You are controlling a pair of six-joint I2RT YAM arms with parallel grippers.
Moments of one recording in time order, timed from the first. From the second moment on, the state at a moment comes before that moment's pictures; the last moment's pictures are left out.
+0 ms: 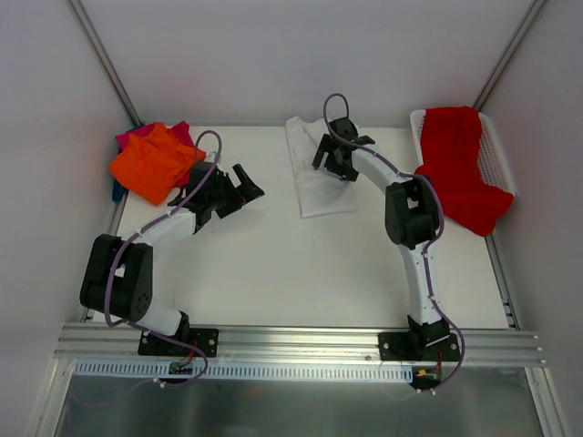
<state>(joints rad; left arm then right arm) -0.25 1.49 0.83 0.03 0.23 -0.75 0.40 2.34 1.97 -0.60 0.17 0.66</state>
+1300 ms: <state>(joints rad) -0.59 2.00 1.06 0.39 0.01 -1.24 0.20 1.47 0.93 -0.34 0.06 0.63</state>
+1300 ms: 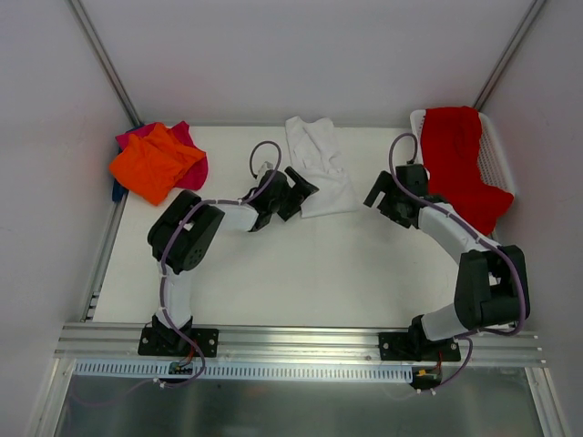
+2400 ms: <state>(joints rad) -0.61 1.98 1.08 0.21 -0.11 -1.16 0.22 1.60 0.89 -0.13 -0.16 0.73</state>
